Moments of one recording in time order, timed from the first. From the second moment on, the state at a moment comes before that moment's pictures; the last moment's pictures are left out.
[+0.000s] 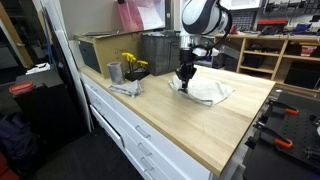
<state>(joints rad) 0.00 0.29 0.15 -2.27 0.28 2.53 -0.04</state>
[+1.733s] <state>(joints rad) 0.08 0.30 0.10 -2.23 0.25 2.50 -0.04</state>
